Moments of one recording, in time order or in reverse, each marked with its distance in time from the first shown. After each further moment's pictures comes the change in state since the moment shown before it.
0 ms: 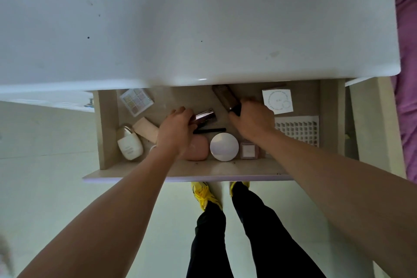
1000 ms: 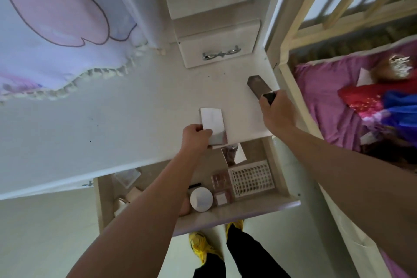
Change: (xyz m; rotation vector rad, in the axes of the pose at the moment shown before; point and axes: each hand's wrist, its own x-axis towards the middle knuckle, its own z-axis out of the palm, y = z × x) left_hand 0.062 0.190 -0.110 -0.939 -0.155 -0.436; right_hand 0.023 0.088 -0.214 0.380 0.481 0.408
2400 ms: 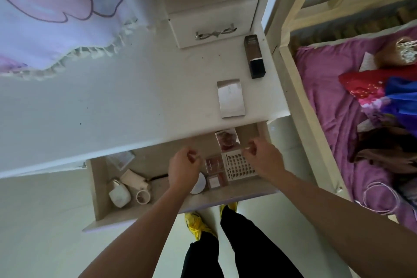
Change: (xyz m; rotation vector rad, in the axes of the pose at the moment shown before) left_hand -0.039 -0.102 -0.006 0.500 0.158 0.150; right_hand -0.109 0.085 0.030 -0.094 -0.450 -0.123
